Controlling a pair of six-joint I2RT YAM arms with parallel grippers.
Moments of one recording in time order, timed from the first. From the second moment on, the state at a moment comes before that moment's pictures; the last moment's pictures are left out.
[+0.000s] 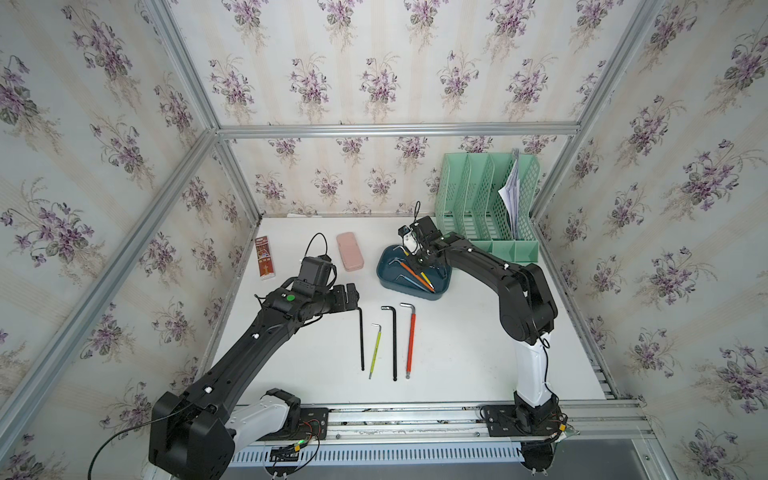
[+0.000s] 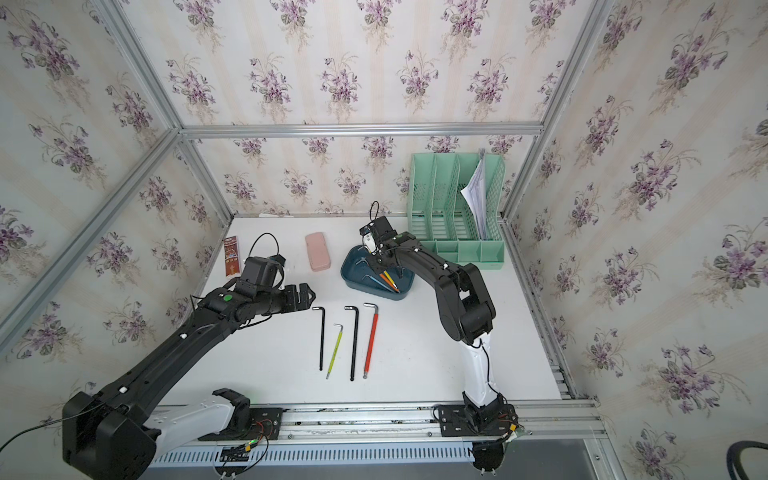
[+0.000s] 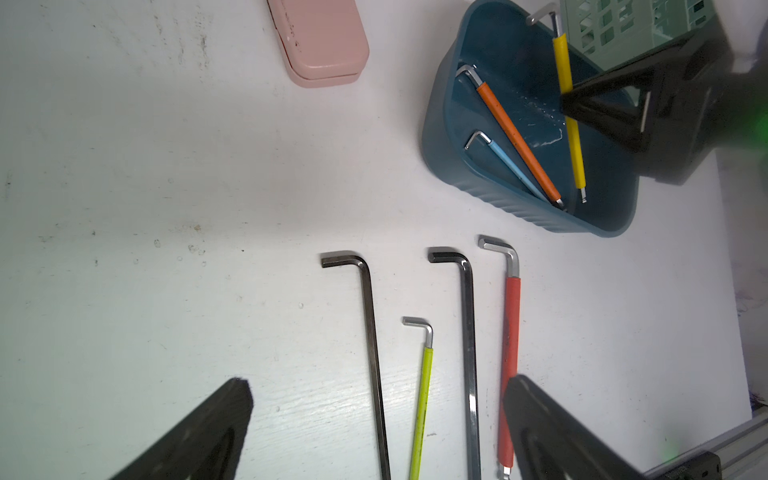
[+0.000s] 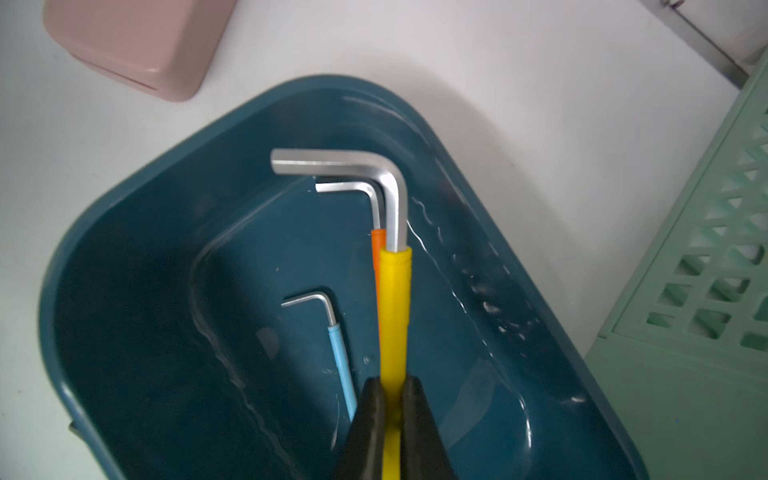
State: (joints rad) left arm -0.36 1.14 0.91 -0.69 0.10 -0.47; right arm 0.56 2.09 1.67 -0.63 0.02 -0.16
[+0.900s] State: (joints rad) left arm -0.36 1.45 1.23 -0.73 0.21 -0.41; right arm 0.56 1.76 1.48 -0.65 0.10 0.12
